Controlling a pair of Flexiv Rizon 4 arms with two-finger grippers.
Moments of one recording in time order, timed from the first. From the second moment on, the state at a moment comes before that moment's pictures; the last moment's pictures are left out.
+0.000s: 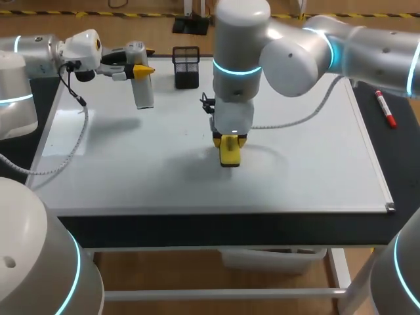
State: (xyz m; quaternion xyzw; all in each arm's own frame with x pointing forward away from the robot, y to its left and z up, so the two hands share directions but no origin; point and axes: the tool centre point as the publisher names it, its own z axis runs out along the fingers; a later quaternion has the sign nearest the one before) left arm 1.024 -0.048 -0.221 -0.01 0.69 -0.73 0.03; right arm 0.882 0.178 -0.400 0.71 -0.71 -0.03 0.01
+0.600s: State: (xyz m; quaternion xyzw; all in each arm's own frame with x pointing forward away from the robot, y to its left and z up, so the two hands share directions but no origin) left arm 1.024 -0.048 -0.221 -0.01 0.69 -0.73 0.03; right arm 0.885 0.202 -0.433 0.72 -0.69 -0.03 0.02
